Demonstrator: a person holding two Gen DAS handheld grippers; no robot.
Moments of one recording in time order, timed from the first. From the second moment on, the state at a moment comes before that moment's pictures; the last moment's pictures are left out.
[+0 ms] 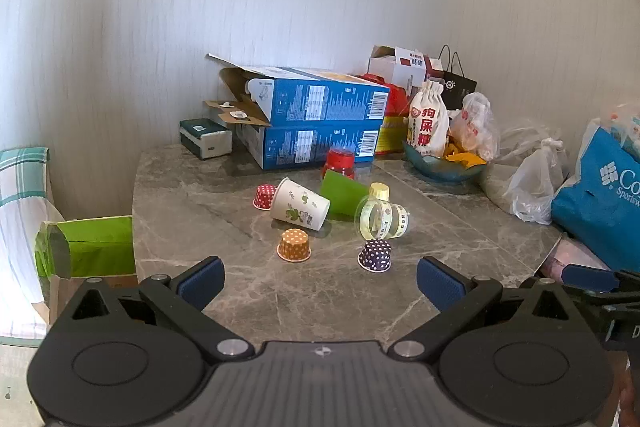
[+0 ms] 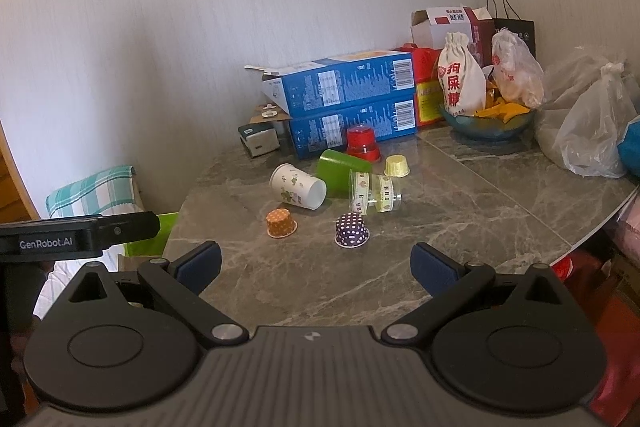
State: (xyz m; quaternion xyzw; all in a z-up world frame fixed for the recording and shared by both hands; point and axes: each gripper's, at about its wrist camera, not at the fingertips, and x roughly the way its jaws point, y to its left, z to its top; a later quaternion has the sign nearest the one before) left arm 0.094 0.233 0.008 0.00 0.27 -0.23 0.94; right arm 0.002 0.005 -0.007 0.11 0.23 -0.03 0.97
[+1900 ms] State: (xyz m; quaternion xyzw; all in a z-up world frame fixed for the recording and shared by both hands) left arm 0.119 0.222 -0.006 0.00 0.29 -0.23 0.93; right arm 0.028 -0.008 -0.024 0.11 0.26 -0.02 0.96
